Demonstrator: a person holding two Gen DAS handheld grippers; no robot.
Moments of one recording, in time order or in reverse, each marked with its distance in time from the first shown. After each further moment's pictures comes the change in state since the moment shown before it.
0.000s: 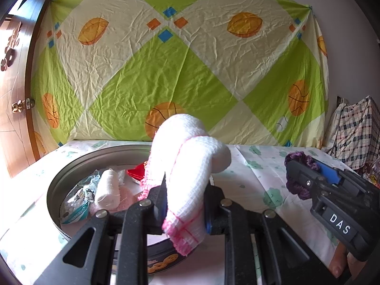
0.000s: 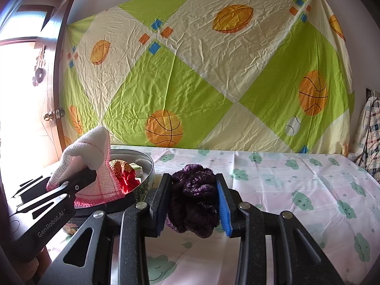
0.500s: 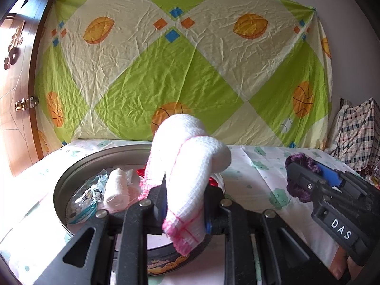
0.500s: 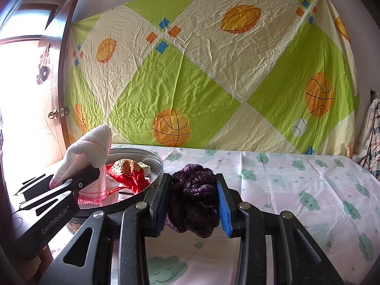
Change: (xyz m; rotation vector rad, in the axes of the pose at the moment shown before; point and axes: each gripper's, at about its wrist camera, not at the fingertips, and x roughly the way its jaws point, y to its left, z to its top) left arm -0.001 0.011 -0.001 -0.010 -0.001 0.018; right arm 0.001 0.013 -0.001 -0.012 0.001 0.024
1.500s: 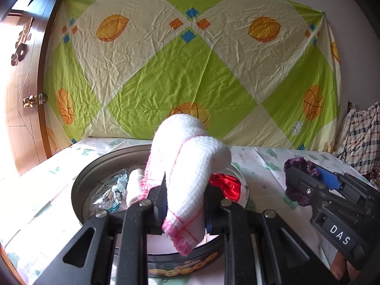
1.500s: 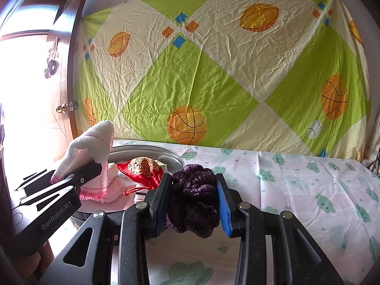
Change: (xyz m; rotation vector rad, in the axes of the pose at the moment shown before) left arm -0.002 0.030 0.001 -0.020 -0.003 0.043; right arm 0.014 0.029 0.001 -0.029 0.016 0.053
